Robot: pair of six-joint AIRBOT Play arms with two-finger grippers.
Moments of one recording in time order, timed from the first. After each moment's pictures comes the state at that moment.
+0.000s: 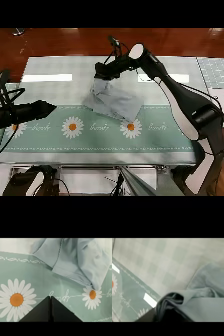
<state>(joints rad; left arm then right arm) 0.09 -0.60 0.69 0.98 -1.13 -1.50 0.47 -1.97 1.94 -0.78 1.05 1.54</state>
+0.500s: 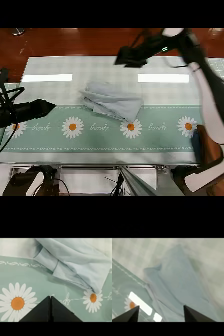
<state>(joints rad) 0.09 -0.60 0.69 0.98 -1.10 -1.50 0.21 -1.74 1.96 -0.95 1.39 1.52</state>
